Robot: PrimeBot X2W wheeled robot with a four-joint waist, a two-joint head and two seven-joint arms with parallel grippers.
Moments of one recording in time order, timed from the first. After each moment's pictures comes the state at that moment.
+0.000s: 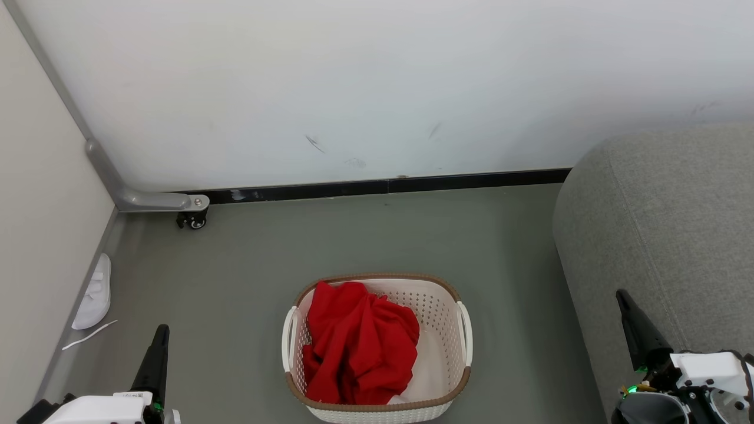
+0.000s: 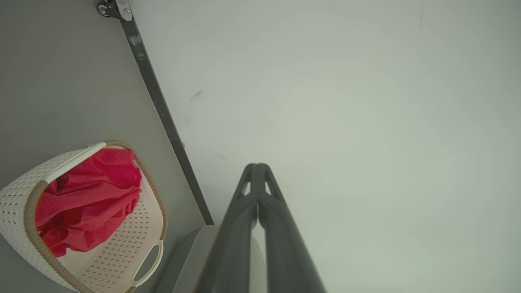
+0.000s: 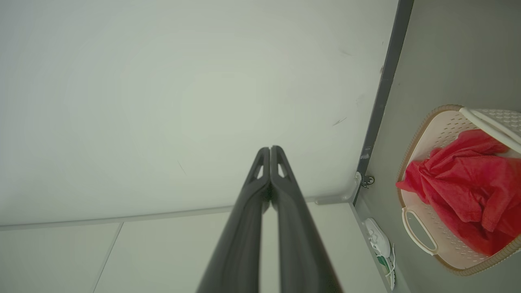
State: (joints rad) left arm -0.06 0.04 0.07 0.27 -1.62 -0.12 0.10; right arm -0.07 -0.03 -0.13 0.27 1.59 0.12 0.12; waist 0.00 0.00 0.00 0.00
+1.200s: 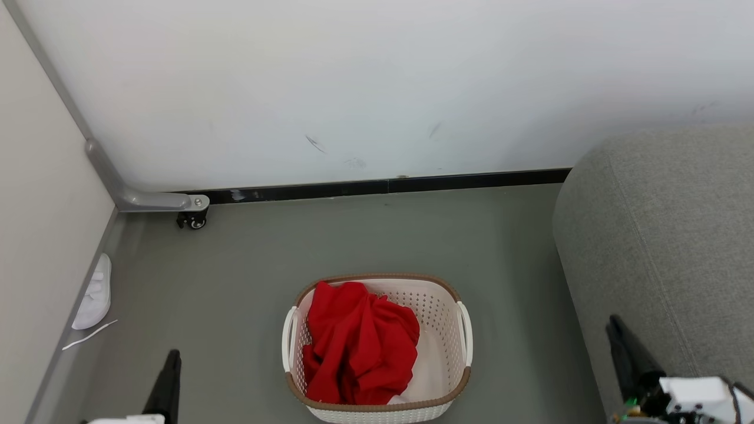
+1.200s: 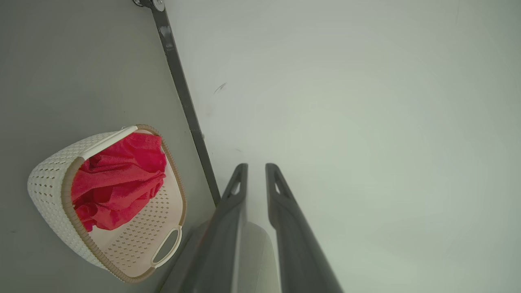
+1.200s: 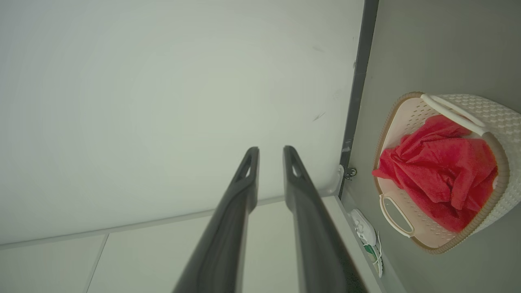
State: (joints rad) left arm -0.03 0.02 0.07 0.31 -1.62 -0.12 0.10; right arm -0.04 -0.02 -0.13 0.30 1.59 0.12 0.12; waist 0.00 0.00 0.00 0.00
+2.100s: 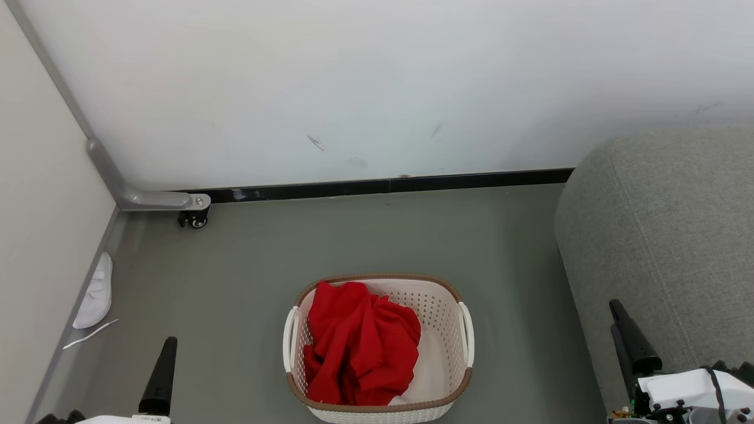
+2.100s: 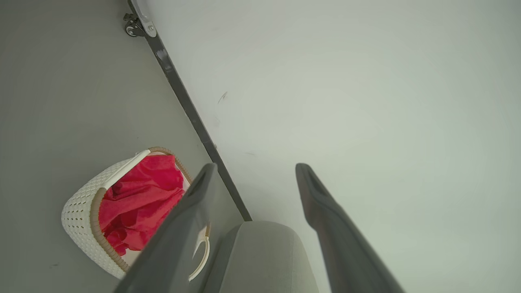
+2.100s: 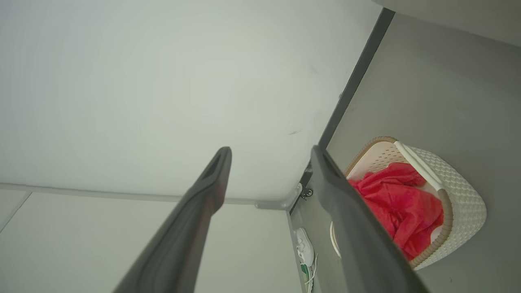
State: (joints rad) left arm 0.00 0.05 0.02 0.27 -1.49 -0.12 0.03; right arm -0.01 -0.02 -0.09 0.24 1.30 0.12 0.01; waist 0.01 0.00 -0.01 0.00
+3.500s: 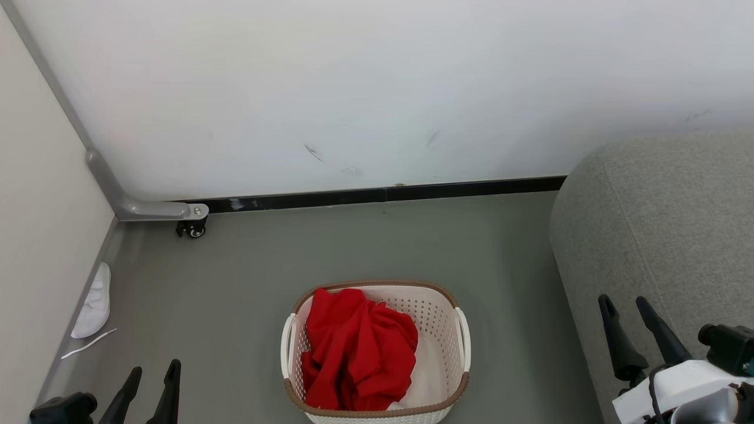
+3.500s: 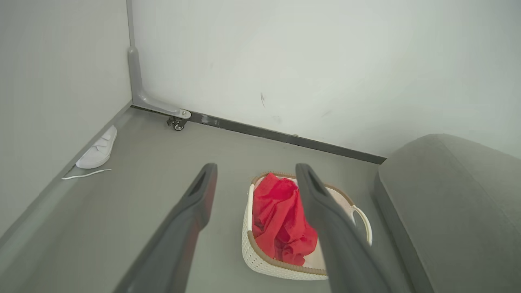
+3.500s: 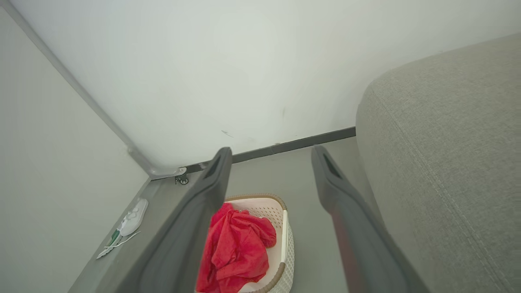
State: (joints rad) left arm 0.01 0.26 -0.17 0.31 -0.77 -0.06 -0.16; right arm 0.02 -0.12 -0.02 0.14 0.42 0.12 -0.15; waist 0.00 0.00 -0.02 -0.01
